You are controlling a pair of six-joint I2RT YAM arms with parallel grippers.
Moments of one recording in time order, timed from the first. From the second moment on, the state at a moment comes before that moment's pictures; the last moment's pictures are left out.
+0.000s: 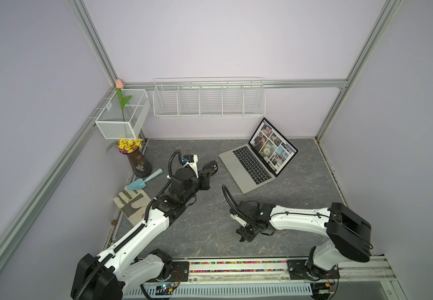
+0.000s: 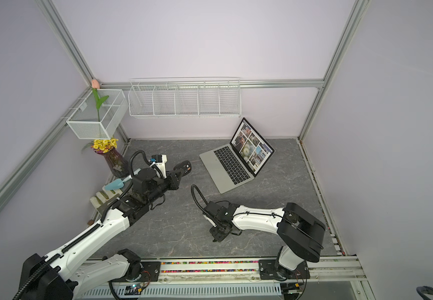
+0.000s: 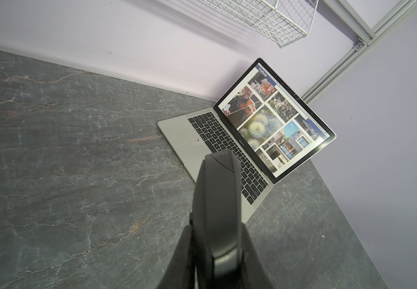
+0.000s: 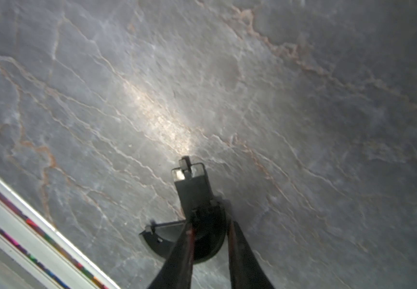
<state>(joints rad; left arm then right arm) -0.57 1.07 0.75 -0.01 -0.01 -0.51 1.07 1.59 0.86 -0.60 -0.06 0.29</state>
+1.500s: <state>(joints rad) -0.55 1.13 0.75 0.03 0.07 -0.49 0.35 0.98 0.47 -0.60 0.13 1.36</state>
